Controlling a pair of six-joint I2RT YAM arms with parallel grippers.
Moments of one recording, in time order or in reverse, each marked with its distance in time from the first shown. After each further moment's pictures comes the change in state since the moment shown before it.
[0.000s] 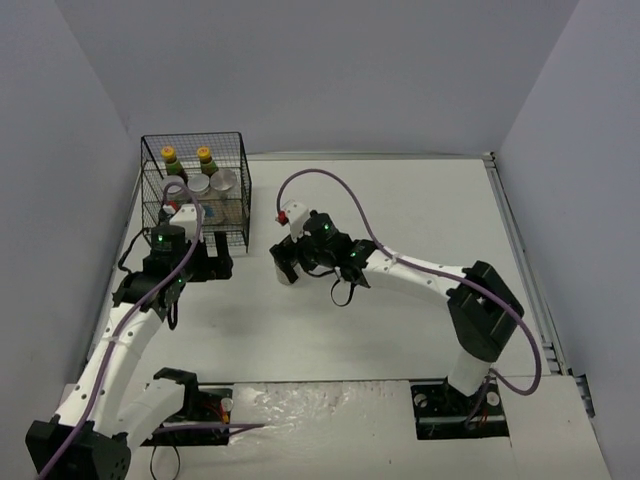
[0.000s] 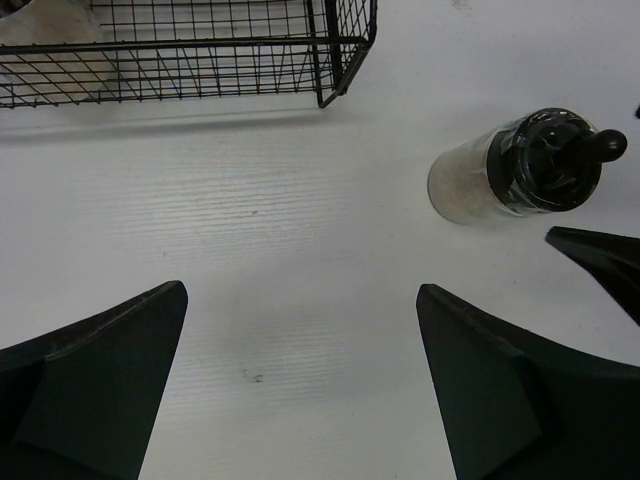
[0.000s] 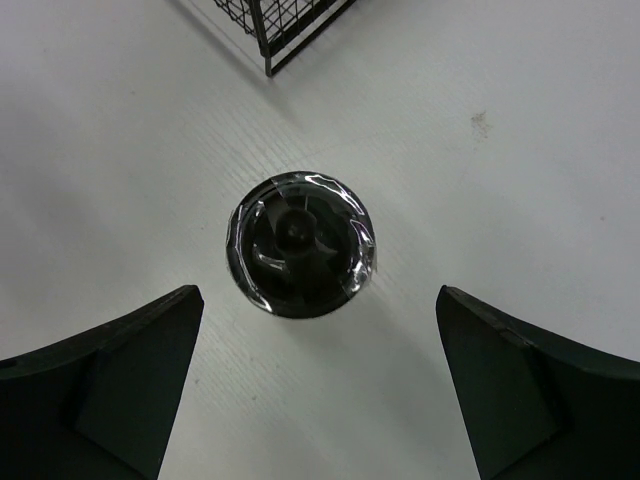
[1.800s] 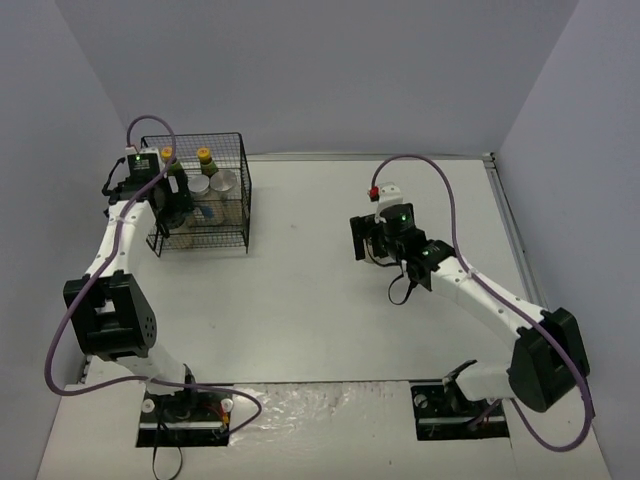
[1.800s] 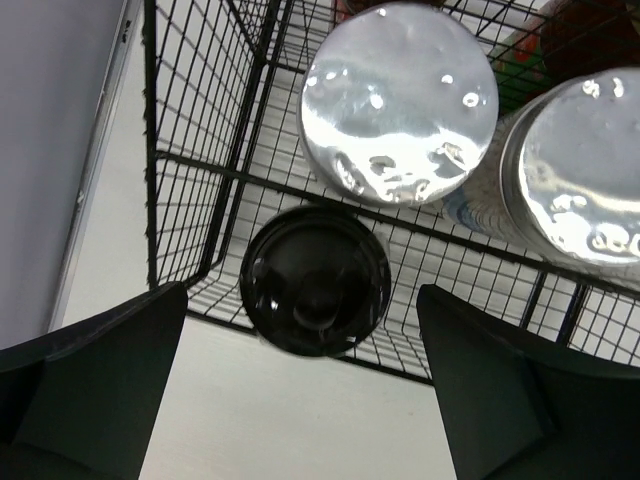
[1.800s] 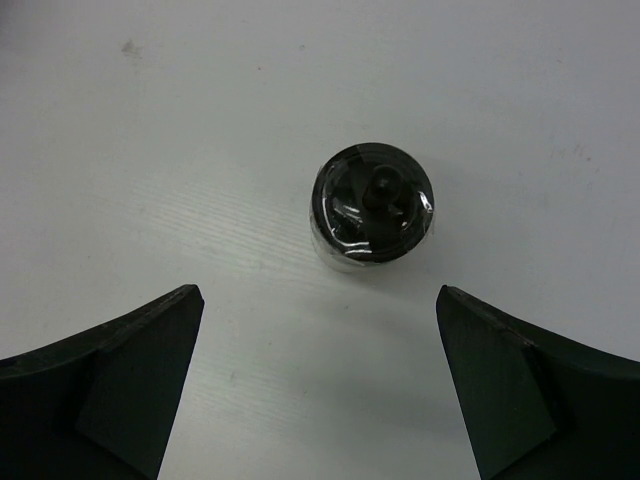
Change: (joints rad) left arm 0.282 0.734 0.573 0.018 -0.159 0.050; right arm -0.308 -0.456 -0.259 -0.209 0.200 0.137
